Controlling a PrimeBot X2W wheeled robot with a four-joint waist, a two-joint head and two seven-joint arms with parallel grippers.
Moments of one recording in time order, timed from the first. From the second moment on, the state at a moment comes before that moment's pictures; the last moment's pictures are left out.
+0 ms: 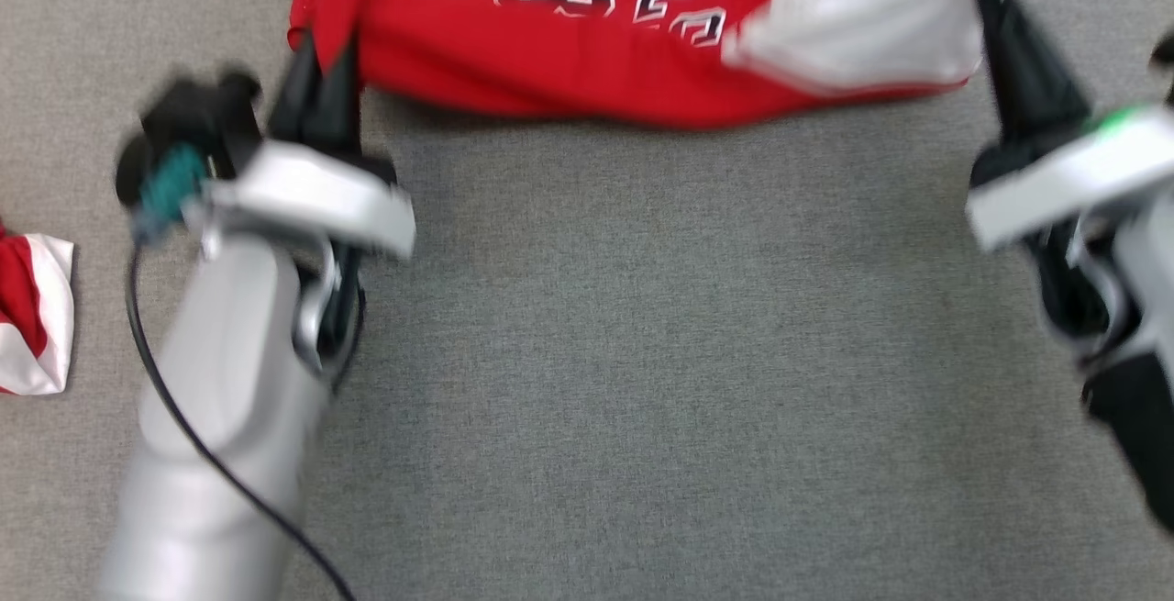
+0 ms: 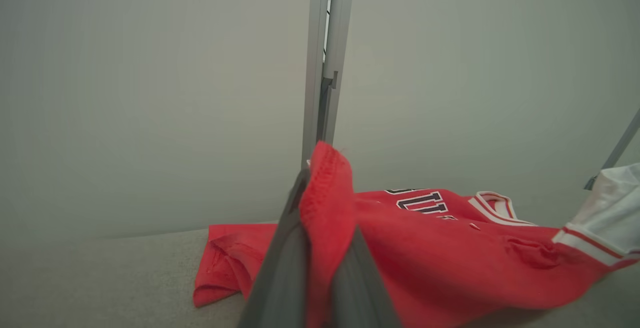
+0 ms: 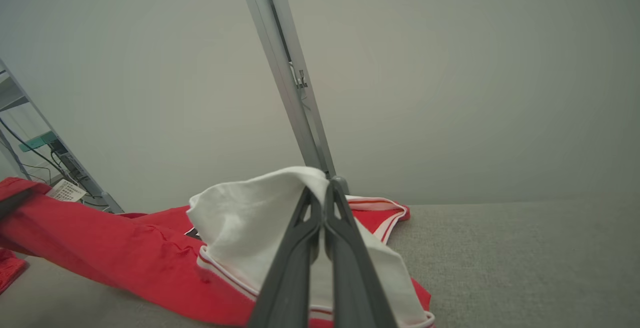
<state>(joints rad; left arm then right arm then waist) -0.77 0.10 -0.24 0.53 -0.34 -0.03 -0.26 -0.84 -0.40 0.52 0.49 0.82 0.13 -0.26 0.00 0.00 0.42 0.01</state>
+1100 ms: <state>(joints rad) 0.23 0.24 -0.20 -0.21 -0.30 0.04 0.06 0.34 -0.22 0.12 -0.18 0.65 0.13 0.02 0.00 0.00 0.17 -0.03</state>
